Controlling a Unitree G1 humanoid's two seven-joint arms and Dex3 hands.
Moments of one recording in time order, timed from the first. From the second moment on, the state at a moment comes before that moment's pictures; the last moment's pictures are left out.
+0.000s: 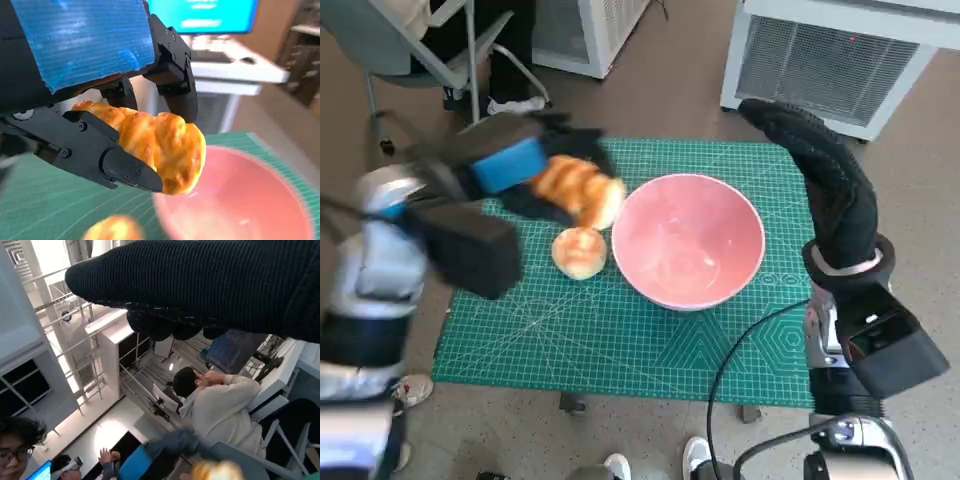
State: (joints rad) left arm -0.95 0.59 -0.23 0.40 0.33 -0.34 -0.63; right arm -0.68 -0.18 -0.08 0.44 0.16 -0.88 0.35
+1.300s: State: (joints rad) left arm -1.09 0.38 -0.38 0.72 0.45 -0.27 -0.66; right arm -0.61 -0.18 -0.08 0.32 0.16 -0.82 0.34
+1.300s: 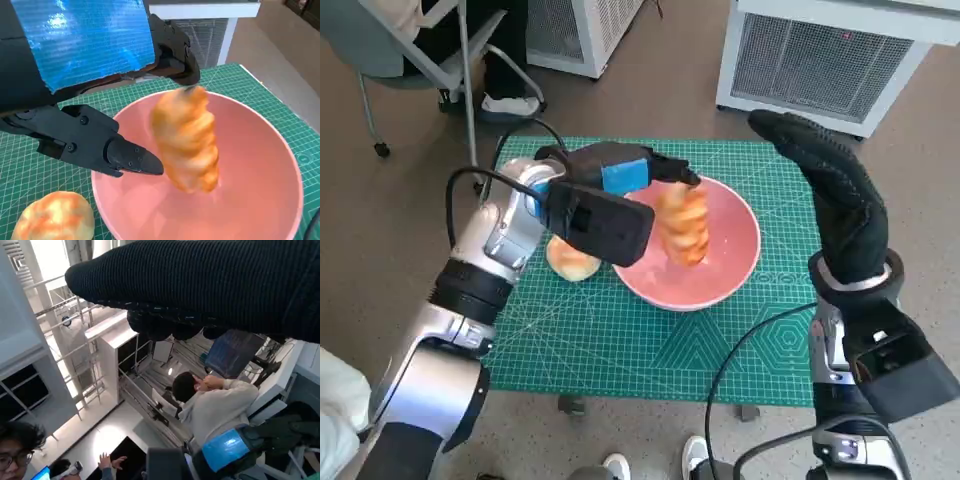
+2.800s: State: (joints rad) left arm -0.87 0.66 -0.25 0.64 0.41 -0.22 -0.62; right arm -0.61 -0.18 -0.08 0.35 0.16 -0.82 0.33
